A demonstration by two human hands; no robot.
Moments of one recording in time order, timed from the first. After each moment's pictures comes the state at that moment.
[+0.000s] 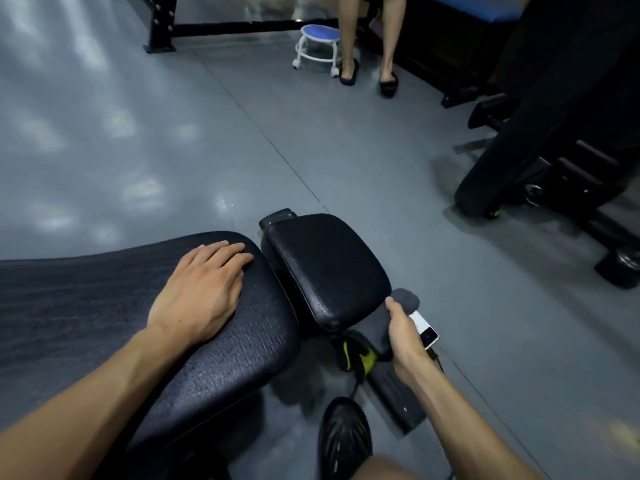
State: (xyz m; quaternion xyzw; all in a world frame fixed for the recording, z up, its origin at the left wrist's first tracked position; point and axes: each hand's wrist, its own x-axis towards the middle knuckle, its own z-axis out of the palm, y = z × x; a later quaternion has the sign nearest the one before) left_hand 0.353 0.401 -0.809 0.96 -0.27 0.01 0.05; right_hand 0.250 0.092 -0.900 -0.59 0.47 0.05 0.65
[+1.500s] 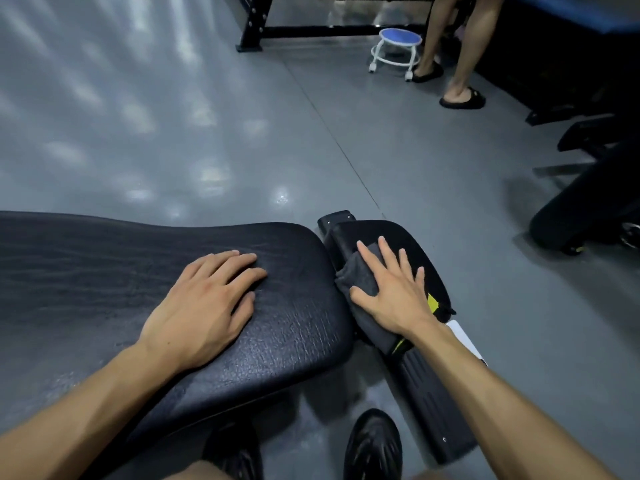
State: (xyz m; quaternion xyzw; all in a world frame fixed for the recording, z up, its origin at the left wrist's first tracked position) left_hand 0.301 0.478 -0.790 0.98 -0.21 0.00 0.04; right_hand 0.329 0.162 -0.841 -0.98 0.01 0.11 0.18
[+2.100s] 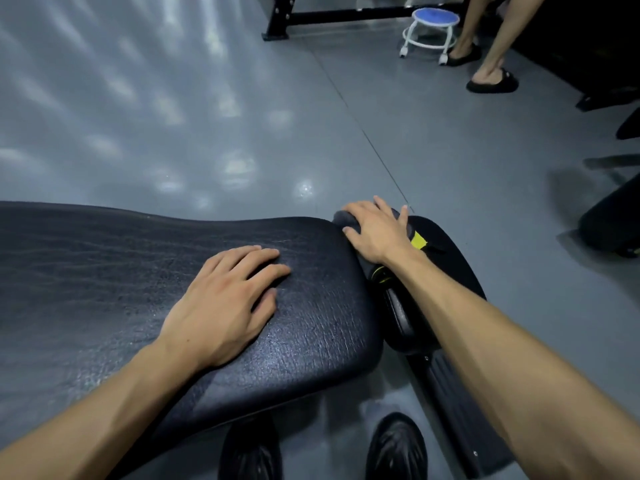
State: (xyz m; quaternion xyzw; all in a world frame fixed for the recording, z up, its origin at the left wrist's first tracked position) left_hand 0.307 0.482 -0.799 0.98 -0.21 0.02 0.06; right_hand 0.444 0.221 -0.834 -0.98 -0.06 0.09 0.15
